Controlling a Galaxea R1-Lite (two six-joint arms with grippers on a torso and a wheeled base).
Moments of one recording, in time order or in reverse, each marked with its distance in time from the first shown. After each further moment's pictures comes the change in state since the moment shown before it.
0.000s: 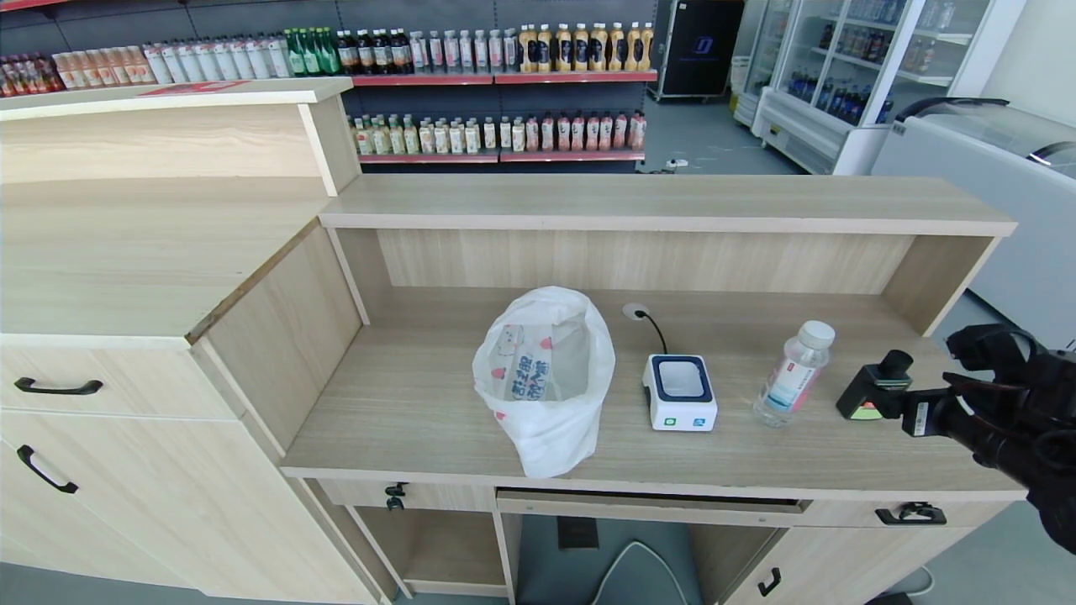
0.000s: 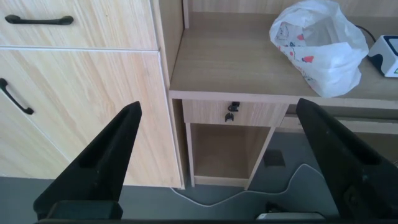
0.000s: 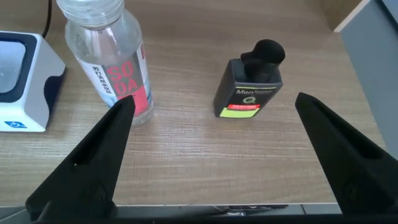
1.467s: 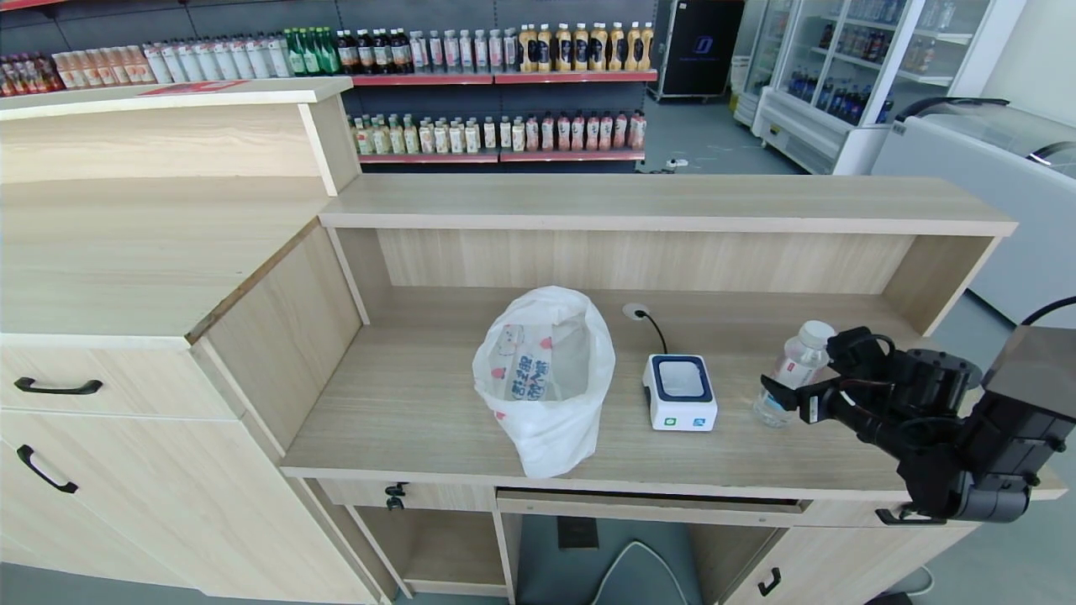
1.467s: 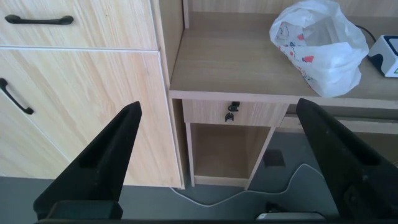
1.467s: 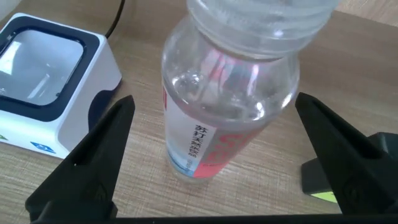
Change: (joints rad) left arm 0.000 0.000 0.000 0.000 0.000 0.000; right arm 0.163 0.331 -0.297 -0.070 0.094 -0.049
